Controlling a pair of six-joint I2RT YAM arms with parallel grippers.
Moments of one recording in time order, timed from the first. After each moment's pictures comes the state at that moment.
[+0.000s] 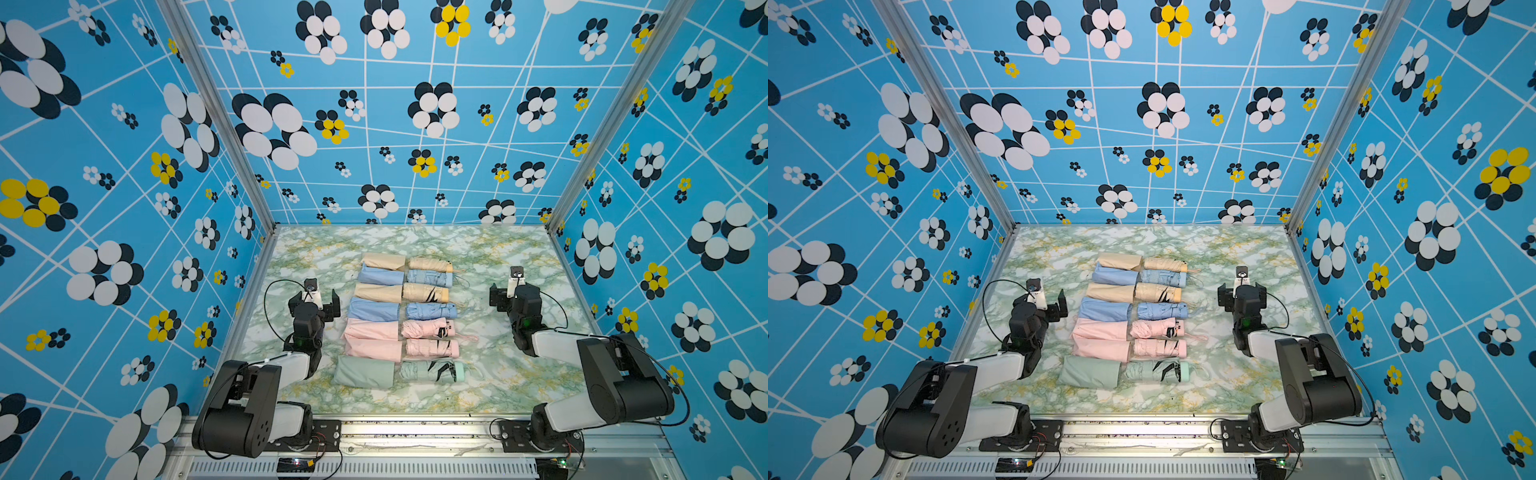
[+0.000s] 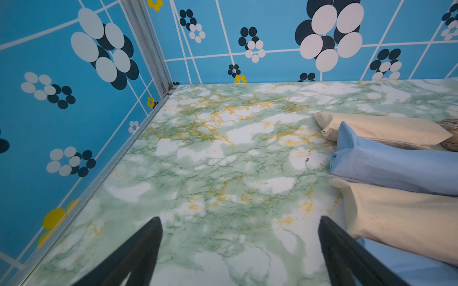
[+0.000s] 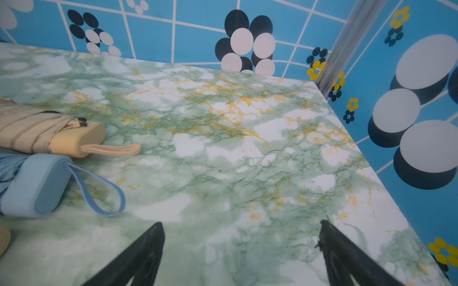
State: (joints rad) left arm -0.11 1.35 0.26 0.84 -0.21 0.01; right arm 0.11 1.49 0.44 0.68 0.31 -0.07
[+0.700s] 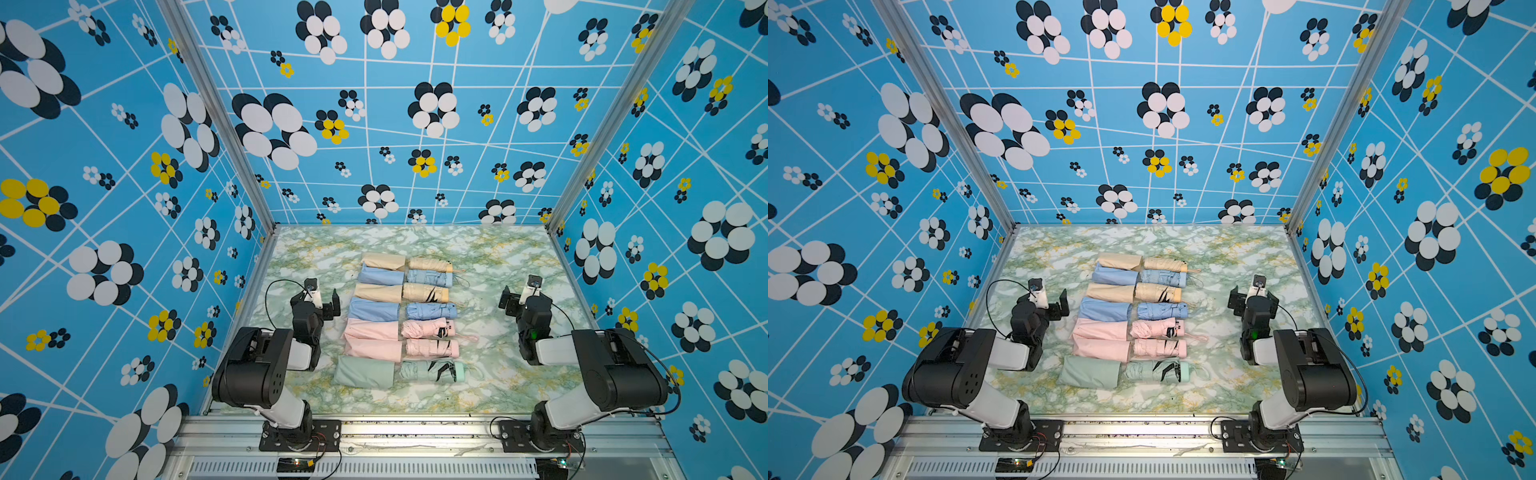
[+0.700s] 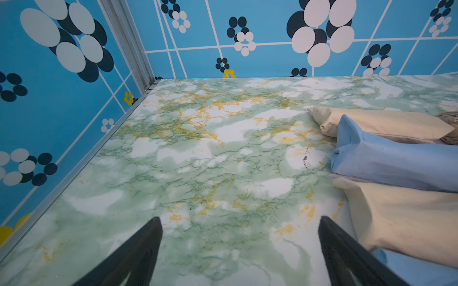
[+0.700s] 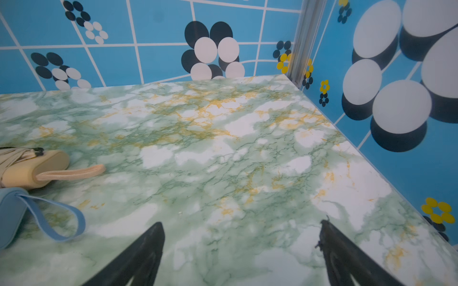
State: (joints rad) left arm -0.05 1.58 0.29 1.04 -0.11 0.00; right arm 0.05 1.56 0.30 0.96 0.33 0.04
